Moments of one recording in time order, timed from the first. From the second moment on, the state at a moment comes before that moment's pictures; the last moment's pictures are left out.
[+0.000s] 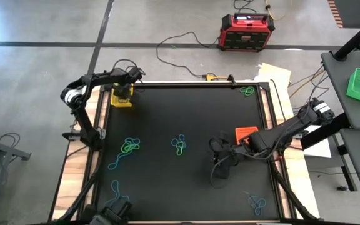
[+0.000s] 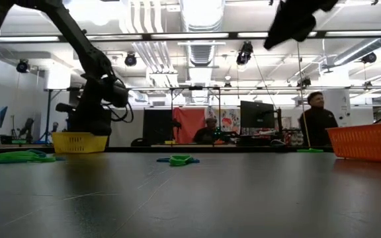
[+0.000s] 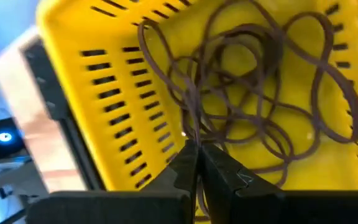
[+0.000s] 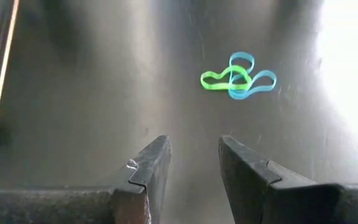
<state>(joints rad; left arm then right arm) 0.99 1.79 1.08 -0.89 -0.47 -0.25 0.41 1.42 1.09 -0.55 0.32 0.44</state>
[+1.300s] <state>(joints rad) -0.02 0.88 0.73 -0.40 -0.49 -0.22 0.36 1.81 1.42 -1.03 0.50 0.29</state>
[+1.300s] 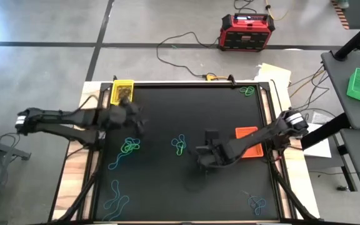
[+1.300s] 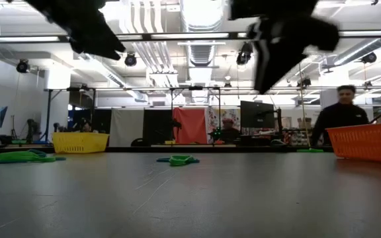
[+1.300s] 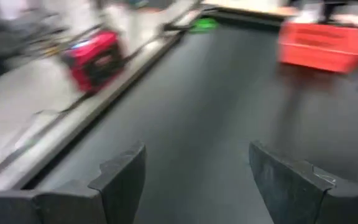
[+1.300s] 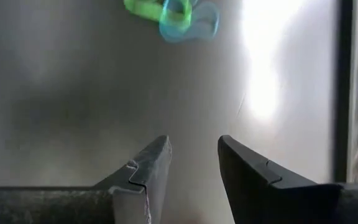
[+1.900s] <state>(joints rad) -0.61 1.09 0.34 0.61 -0.49 -0.27 0.76 1.90 1.52 -1.30 -0.07 1.12</state>
